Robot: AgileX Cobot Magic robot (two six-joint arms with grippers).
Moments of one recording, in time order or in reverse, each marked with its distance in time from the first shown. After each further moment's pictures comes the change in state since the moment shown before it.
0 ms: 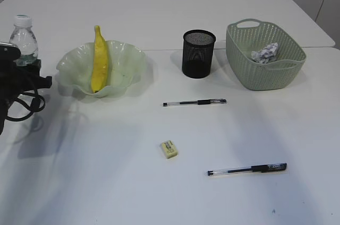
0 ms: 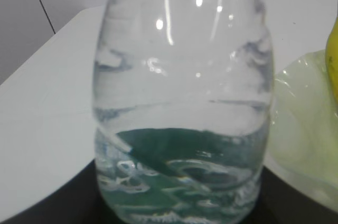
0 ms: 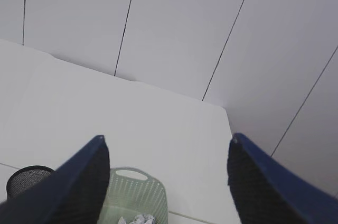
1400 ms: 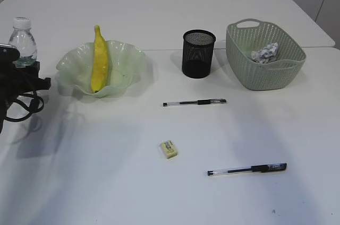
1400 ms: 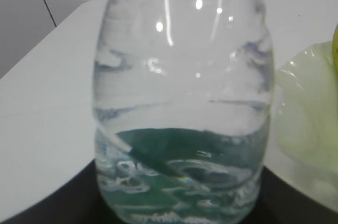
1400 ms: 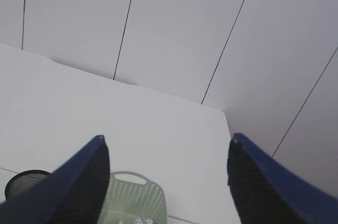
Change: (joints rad) left arm 0.008 0.002 0.000 -0.002 0.016 0.000; right arm 0.000 0.000 0.000 0.000 -0.011 0.000
